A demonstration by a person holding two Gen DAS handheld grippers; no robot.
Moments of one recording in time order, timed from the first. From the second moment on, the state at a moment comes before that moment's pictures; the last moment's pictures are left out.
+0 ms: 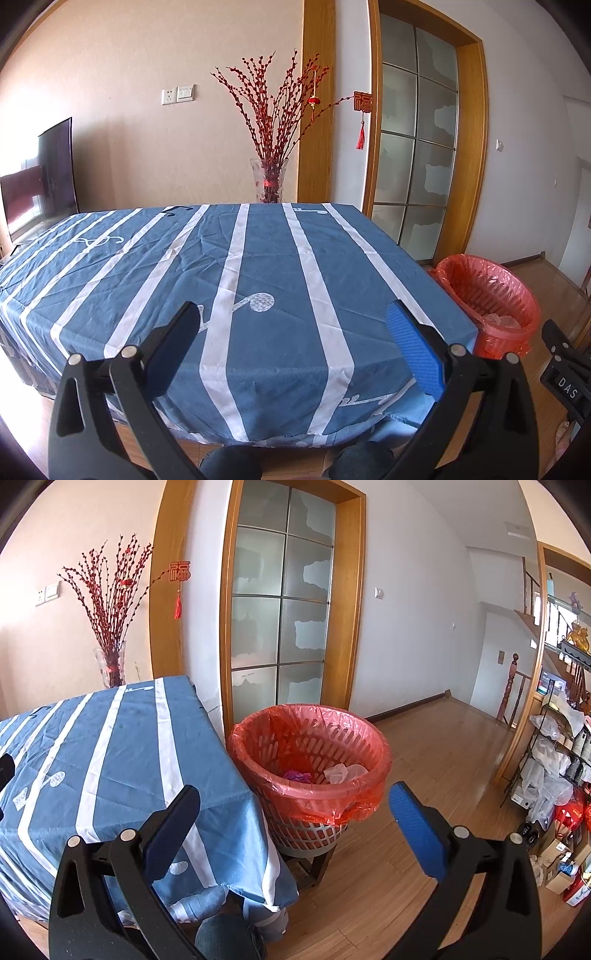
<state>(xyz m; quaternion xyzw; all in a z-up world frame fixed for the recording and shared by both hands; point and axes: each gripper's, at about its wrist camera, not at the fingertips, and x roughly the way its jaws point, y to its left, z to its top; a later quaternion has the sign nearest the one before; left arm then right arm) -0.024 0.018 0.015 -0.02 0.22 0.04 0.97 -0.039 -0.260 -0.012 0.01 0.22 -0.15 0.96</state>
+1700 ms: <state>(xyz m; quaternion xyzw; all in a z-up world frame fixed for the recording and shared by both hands) -0.024 0.016 0.010 -0.02 0.22 0.04 0.97 -0.034 -0.256 -0.015 0.02 0.24 -0.15 0.96</state>
